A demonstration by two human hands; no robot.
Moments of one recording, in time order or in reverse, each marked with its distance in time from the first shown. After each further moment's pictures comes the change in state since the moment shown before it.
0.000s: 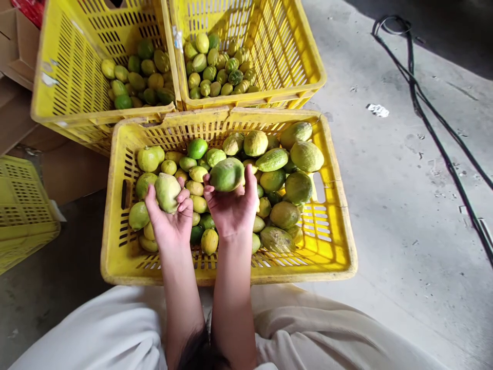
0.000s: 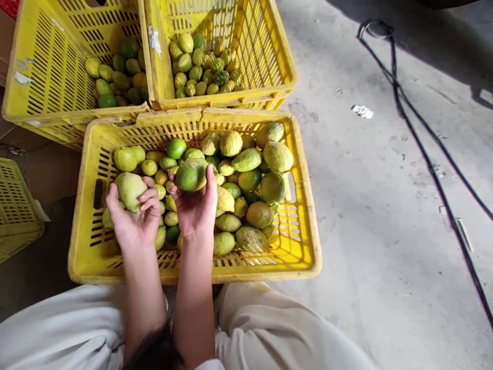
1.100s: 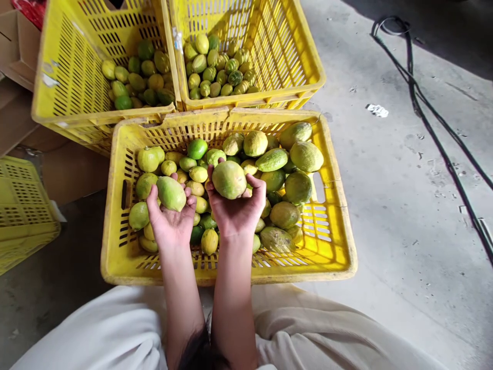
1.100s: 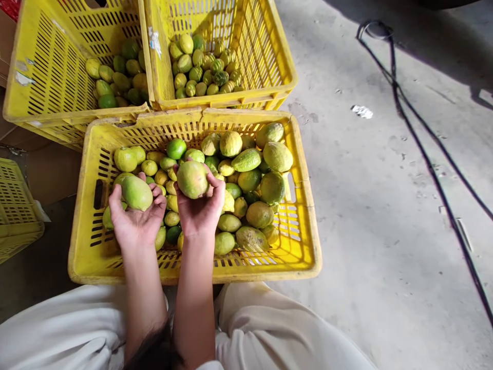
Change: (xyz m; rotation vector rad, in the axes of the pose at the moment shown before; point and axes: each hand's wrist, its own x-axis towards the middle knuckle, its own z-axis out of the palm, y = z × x) left_hand 0.001 -0.004 -0.006 0.111 0.003 0.050; right_hand 0.000 0.002 -0.007 0.012 -0.024 -0.169
